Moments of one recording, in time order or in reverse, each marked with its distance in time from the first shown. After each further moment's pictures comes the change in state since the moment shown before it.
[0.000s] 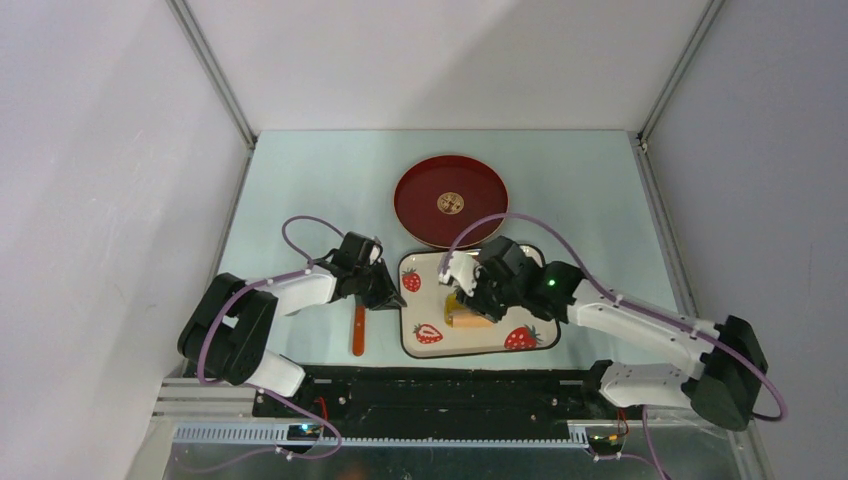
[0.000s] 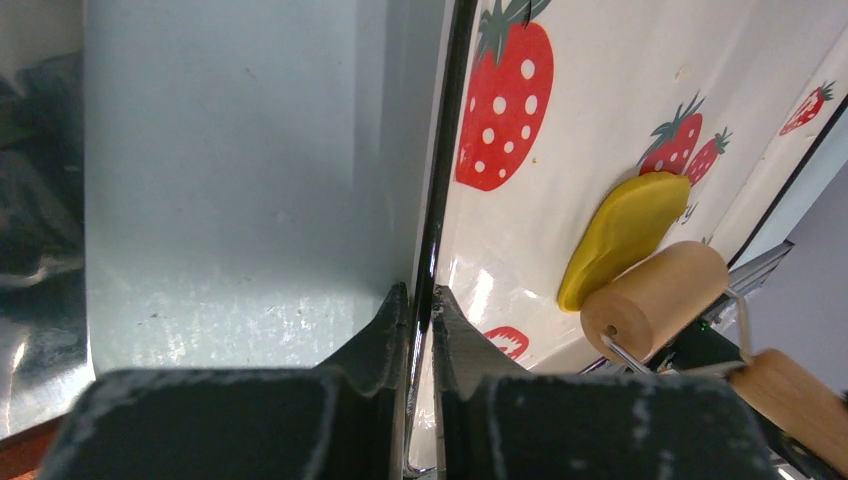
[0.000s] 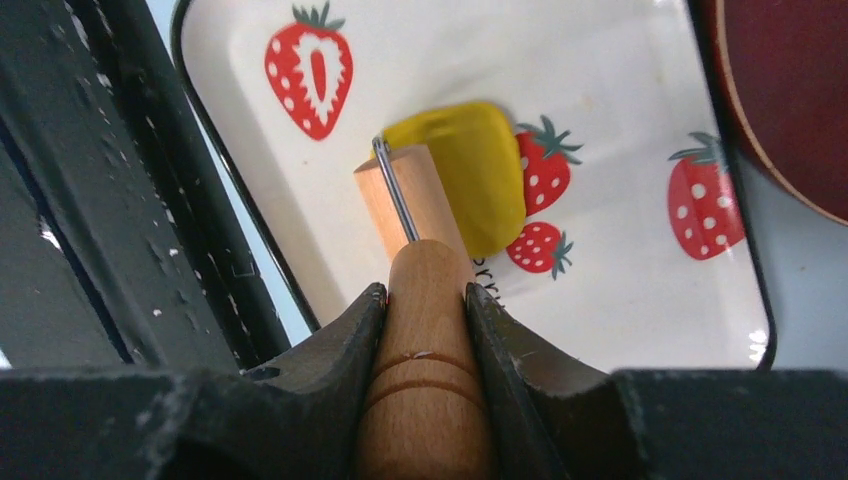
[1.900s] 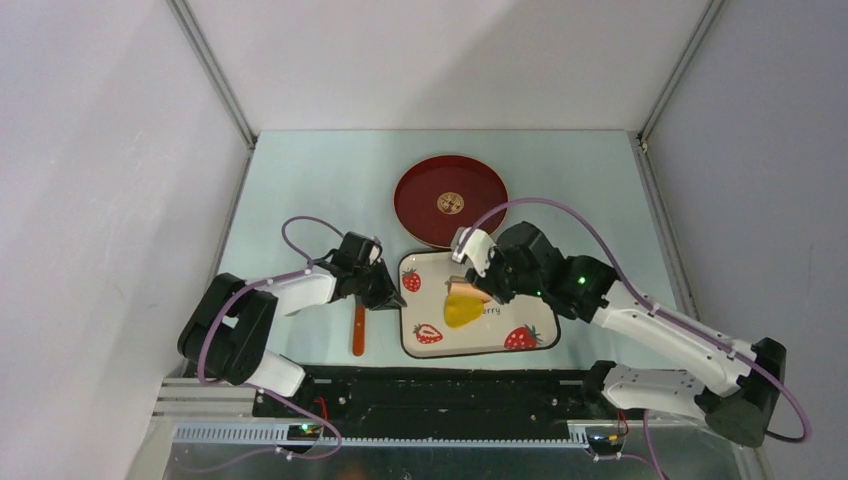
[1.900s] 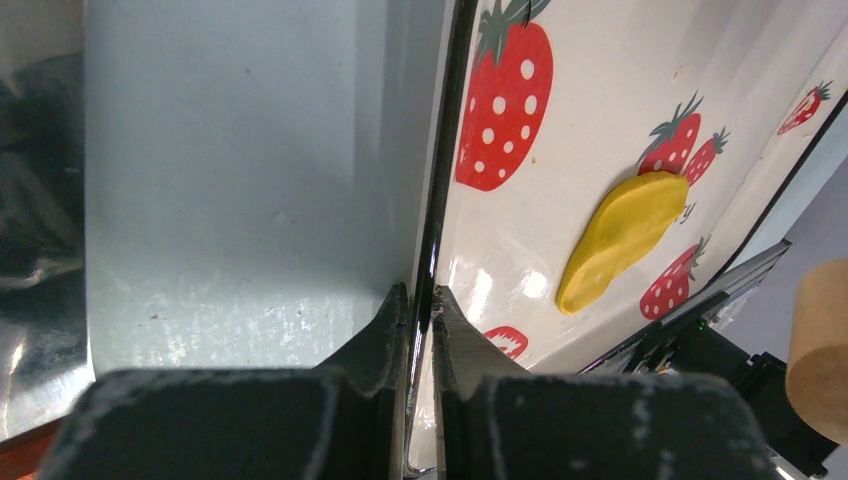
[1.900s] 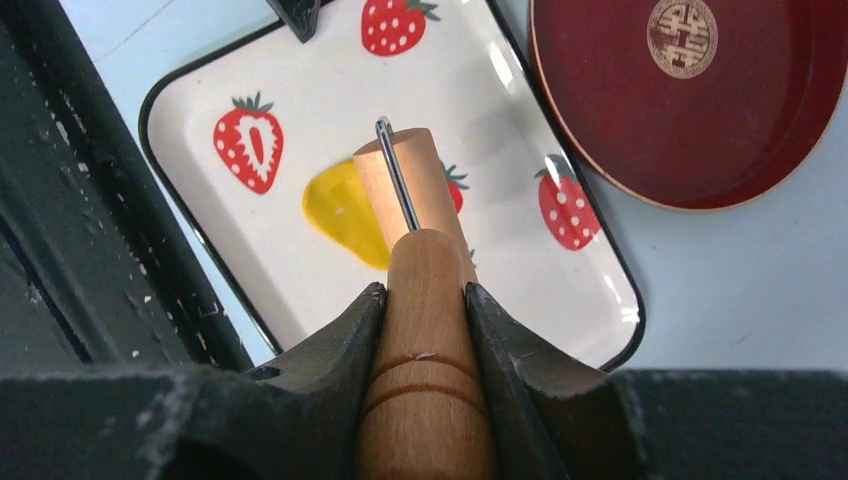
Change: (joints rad) left arm 0.003 0.000 -0.002 0.005 0.005 0.000; right arm 0.008 -0.101 0.097 -0.070 0.122 0.013
